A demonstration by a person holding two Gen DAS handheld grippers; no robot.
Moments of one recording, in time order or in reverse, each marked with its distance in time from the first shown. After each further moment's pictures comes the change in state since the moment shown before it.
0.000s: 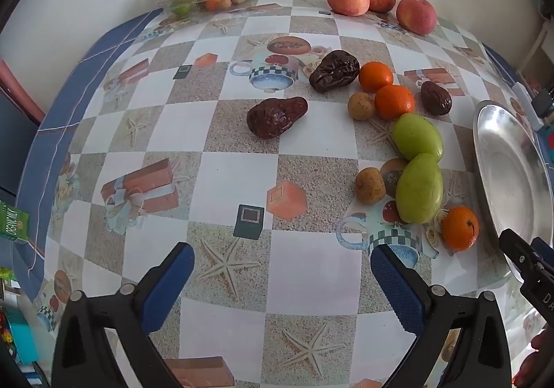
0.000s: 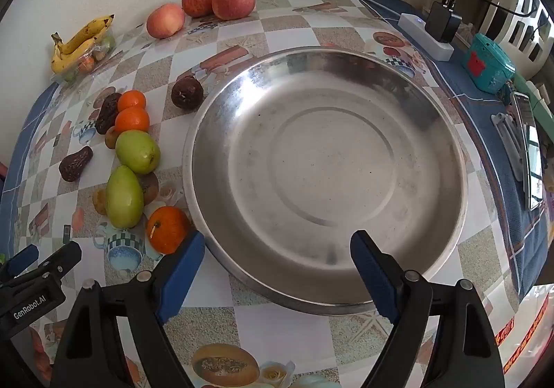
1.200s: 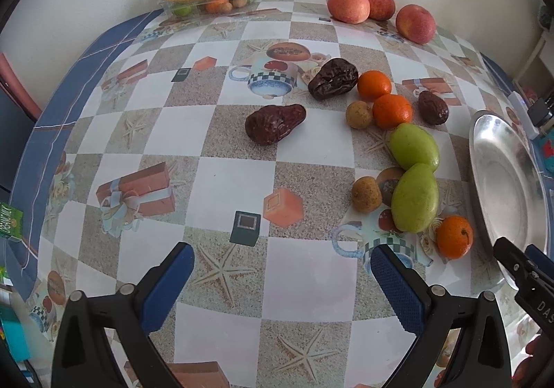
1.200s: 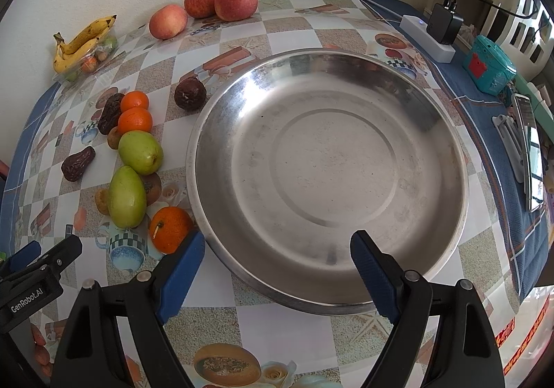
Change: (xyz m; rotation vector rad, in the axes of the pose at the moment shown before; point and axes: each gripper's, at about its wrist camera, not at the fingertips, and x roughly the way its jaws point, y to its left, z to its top) left arm -0.002 0.002 0.001 -0.019 -0.048 -0.029; right arm -0.001 0.000 0.002 -0.003 -0.006 0.004
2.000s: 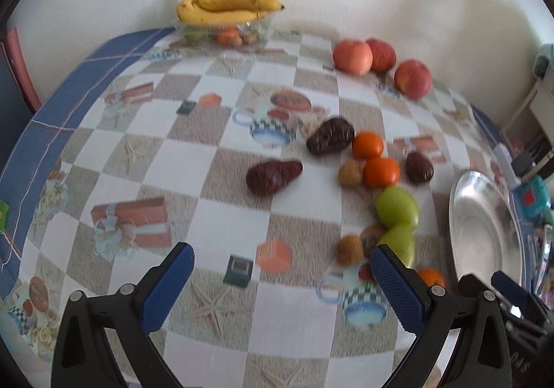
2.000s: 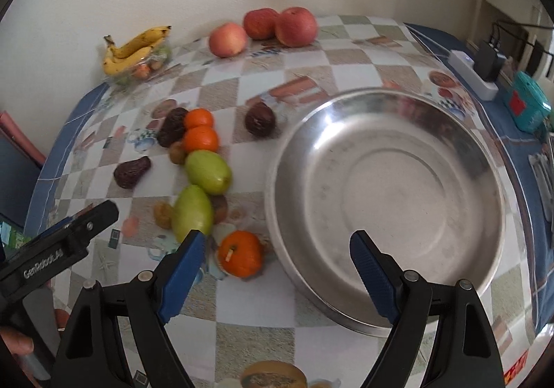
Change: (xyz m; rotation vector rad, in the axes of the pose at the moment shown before) left arm -0.016 0.016 0.017 -0.120 -0.151 -0.105; right arm -0.016 0.038 0.009 -0.106 -0.105 0.168
